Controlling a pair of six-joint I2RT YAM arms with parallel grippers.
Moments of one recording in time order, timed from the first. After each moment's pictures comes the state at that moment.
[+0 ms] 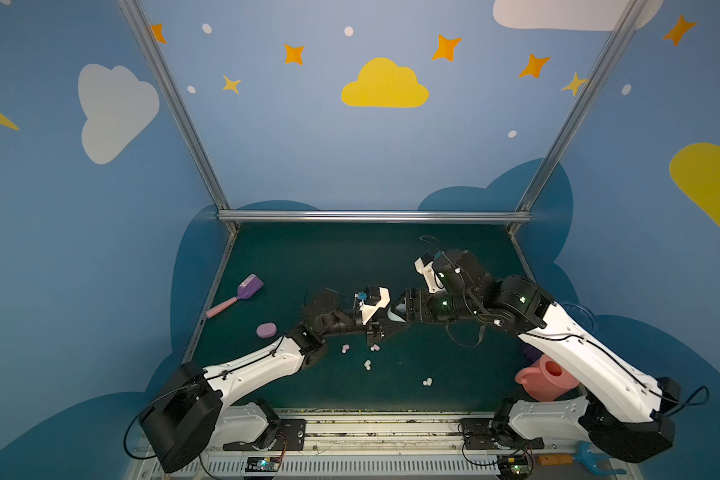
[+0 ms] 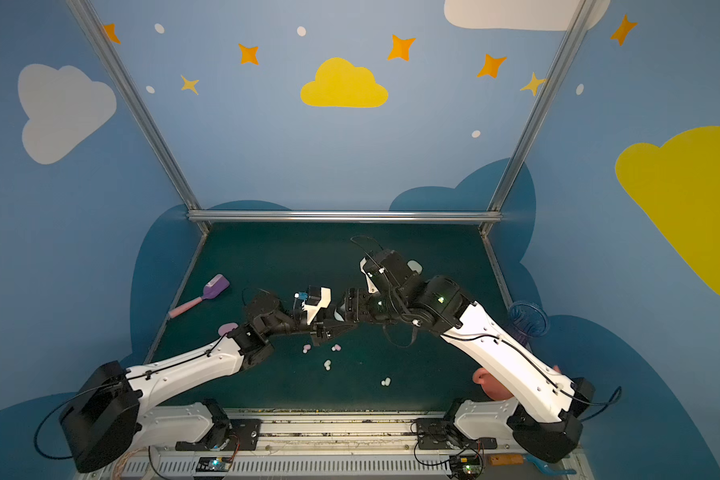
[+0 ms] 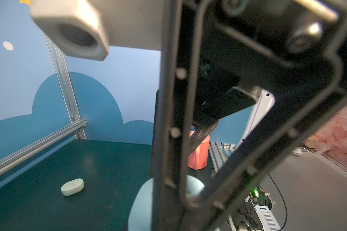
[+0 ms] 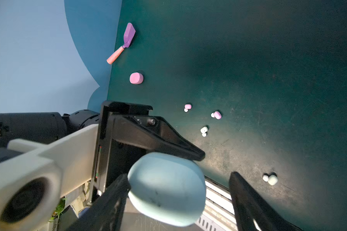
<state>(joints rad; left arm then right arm) -0.76 1.25 0.64 0.67 0.70 -0.06 0.94 1.28 1.54 -1.08 -0.11 0.80</state>
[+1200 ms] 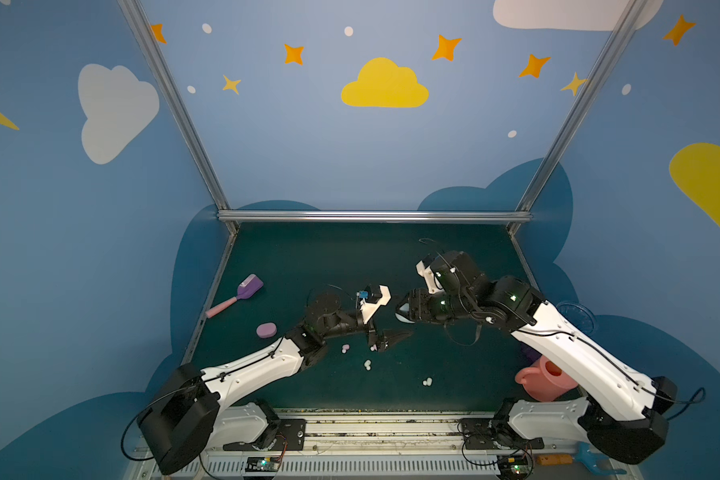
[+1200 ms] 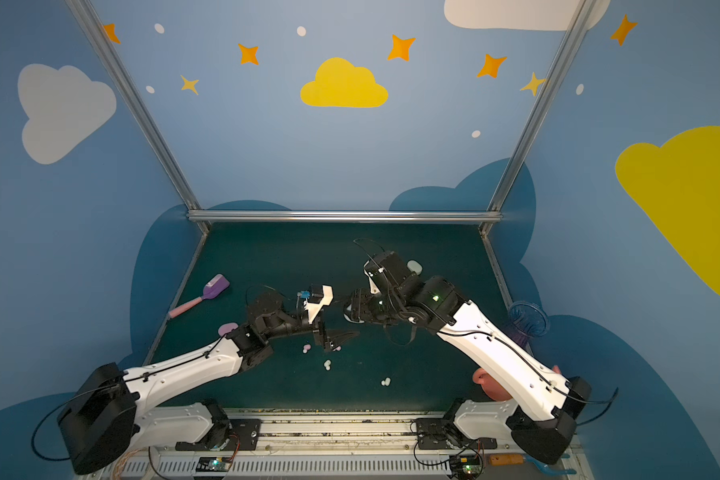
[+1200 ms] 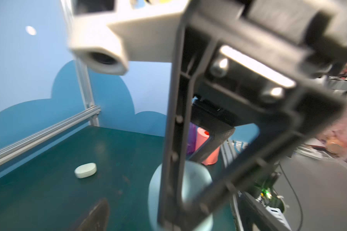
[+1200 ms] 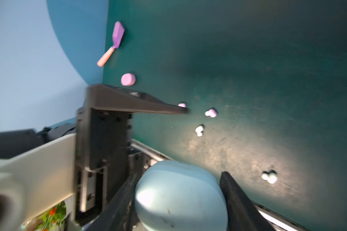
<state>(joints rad) -0.77 1.22 0.64 0.57 0.56 -0.06 0.86 1.25 1.44 -1.05 -0.12 0.81</state>
